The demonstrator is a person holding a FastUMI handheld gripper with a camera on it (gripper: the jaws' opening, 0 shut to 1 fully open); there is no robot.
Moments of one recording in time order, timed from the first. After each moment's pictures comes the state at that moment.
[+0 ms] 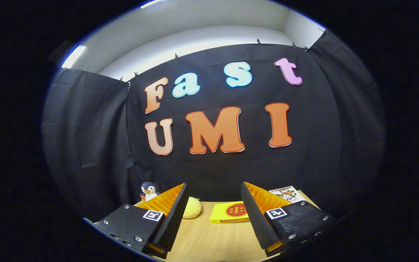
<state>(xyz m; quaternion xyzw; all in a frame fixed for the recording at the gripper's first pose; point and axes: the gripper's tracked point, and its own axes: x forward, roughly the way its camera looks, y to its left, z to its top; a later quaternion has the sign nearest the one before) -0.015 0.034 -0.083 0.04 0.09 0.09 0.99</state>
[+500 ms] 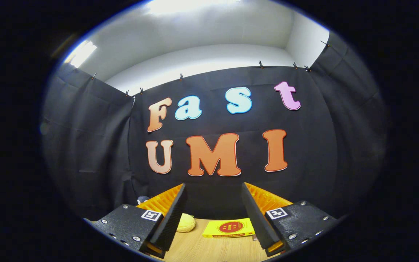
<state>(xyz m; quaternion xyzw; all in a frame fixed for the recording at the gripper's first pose) -0.027 0.031 -0.038 0.02 -0.01 0.09 1.00</state>
